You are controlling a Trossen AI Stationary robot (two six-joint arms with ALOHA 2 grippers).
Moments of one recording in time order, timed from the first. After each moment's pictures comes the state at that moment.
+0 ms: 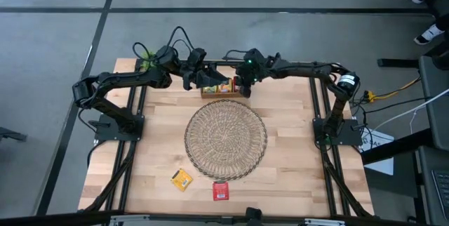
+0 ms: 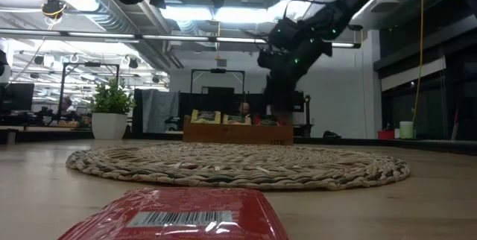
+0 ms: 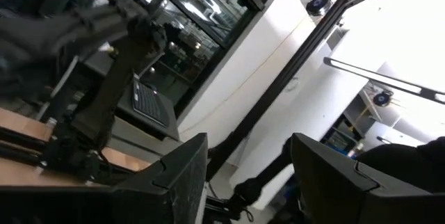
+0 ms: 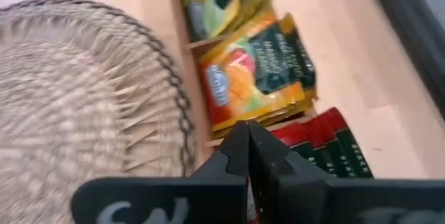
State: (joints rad) left arm 0.47 1.43 0.95 0.89 0.82 -0.96; right arm -0.55 1.83 1.21 -0.25 -0.32 -0.21
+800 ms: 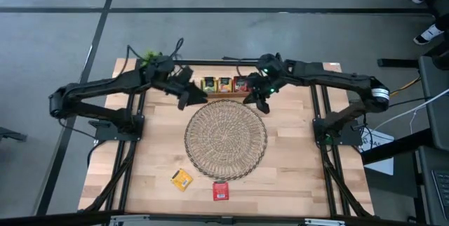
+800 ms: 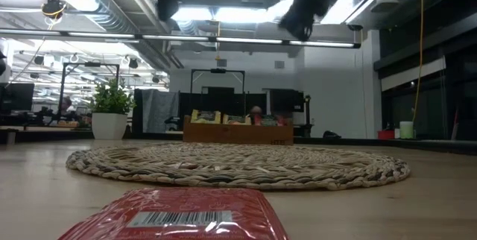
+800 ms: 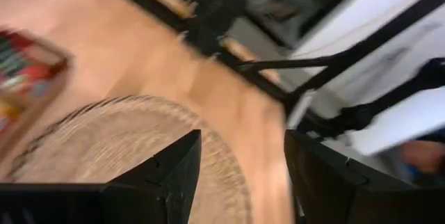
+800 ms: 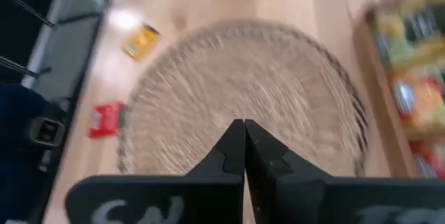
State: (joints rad) left arm 0.34 1.08 0.95 -0.23 0.46 -0.52; right arm -0.32 1.46 1.25 -0.61 -0.49 -0.05
